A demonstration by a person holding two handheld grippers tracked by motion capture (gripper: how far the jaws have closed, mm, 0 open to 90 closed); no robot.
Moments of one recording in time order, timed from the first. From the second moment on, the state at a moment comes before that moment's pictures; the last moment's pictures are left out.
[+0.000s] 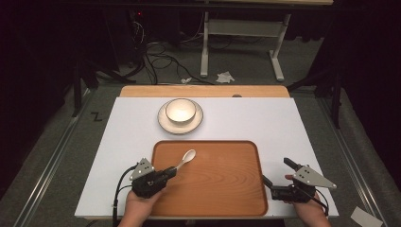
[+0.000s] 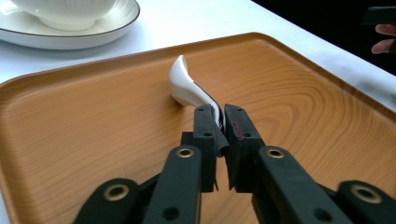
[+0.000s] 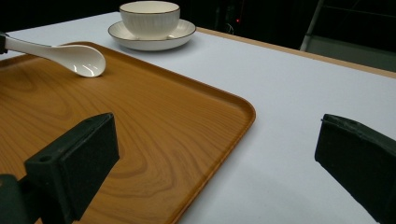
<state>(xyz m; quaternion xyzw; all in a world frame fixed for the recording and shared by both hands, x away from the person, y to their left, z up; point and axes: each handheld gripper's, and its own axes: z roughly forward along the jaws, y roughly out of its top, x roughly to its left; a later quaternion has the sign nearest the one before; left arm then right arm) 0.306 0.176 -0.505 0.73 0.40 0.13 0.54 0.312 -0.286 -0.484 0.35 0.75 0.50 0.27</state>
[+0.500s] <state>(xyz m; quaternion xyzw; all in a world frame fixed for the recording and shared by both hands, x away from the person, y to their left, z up) 0.306 0.178 -0.508 0.73 0.42 0.12 0.53 0.312 -0.286 -0.483 0.35 0.75 0.50 0.27</state>
